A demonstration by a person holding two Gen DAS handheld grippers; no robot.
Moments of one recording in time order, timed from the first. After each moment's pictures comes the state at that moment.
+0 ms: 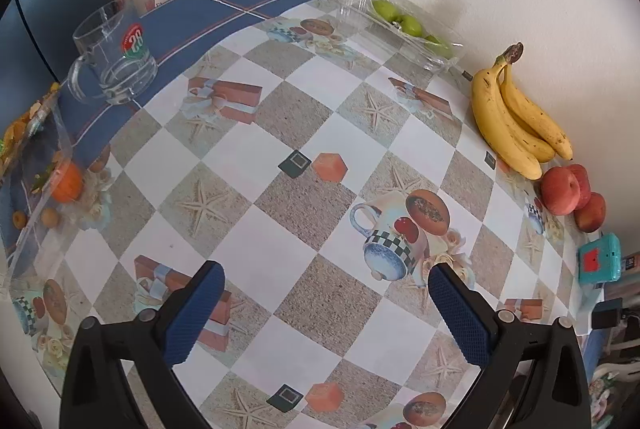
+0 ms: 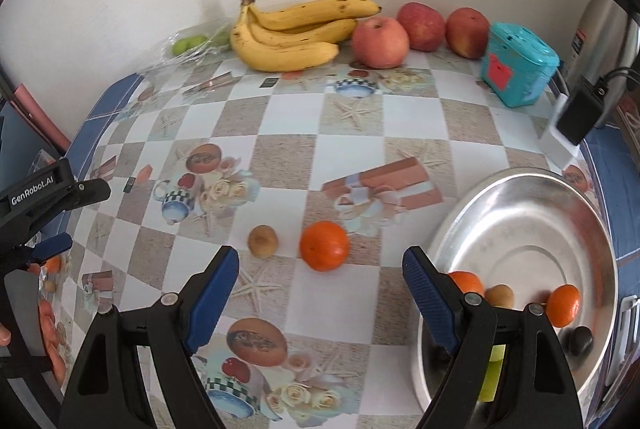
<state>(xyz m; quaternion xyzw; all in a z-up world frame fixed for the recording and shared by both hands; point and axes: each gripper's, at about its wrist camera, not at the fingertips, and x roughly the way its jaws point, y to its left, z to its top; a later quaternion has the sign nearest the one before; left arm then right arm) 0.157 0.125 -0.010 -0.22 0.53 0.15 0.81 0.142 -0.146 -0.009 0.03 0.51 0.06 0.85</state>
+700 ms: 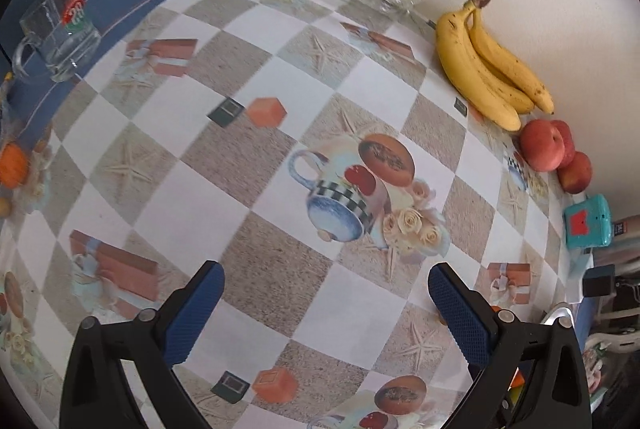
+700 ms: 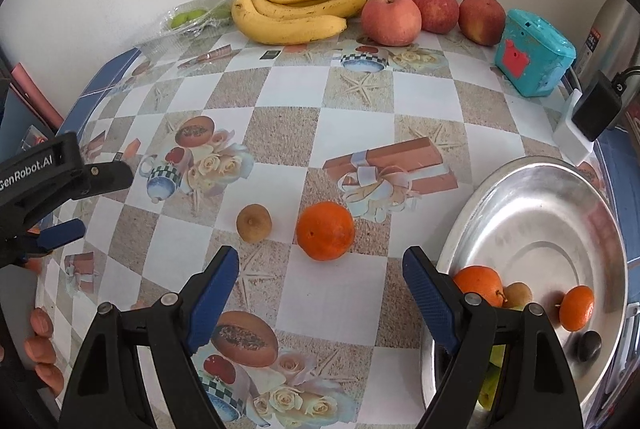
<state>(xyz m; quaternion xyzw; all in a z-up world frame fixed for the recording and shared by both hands) 0.168 0.088 -0.043 -0.23 0.56 0.08 0.79 0.145 -0.142 -0.035 0.01 0.53 0.06 0.84</state>
